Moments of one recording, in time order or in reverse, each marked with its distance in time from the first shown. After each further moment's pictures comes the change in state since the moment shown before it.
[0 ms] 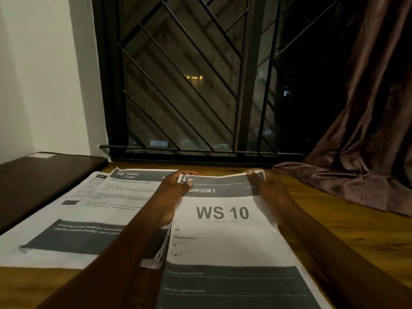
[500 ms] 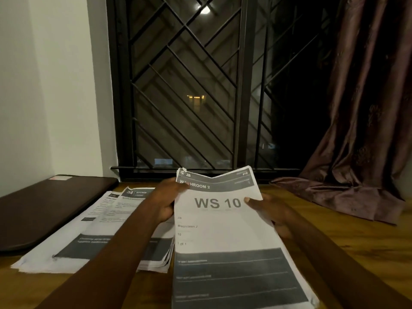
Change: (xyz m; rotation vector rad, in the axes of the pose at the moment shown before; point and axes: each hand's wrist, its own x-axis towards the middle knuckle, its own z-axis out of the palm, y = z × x) left_hand -0.019 0.048 -0.013 -0.111 -0.013 -0.052; right_hand -0.009 -0.005 -0.025 0.140 -0.276 0.223
